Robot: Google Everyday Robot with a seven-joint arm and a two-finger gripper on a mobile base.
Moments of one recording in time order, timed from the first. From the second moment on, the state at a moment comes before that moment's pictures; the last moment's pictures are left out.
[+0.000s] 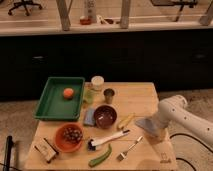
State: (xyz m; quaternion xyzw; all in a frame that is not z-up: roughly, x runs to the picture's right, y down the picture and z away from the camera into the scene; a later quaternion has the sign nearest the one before) arm 0.303 0.242 0.845 -0.31 -0.07 -0.13 0.94
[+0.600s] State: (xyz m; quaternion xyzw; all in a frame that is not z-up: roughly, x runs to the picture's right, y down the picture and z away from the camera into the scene) arm 0.301 0.235 0.837 -0.31 -0.07 -0.13 0.94
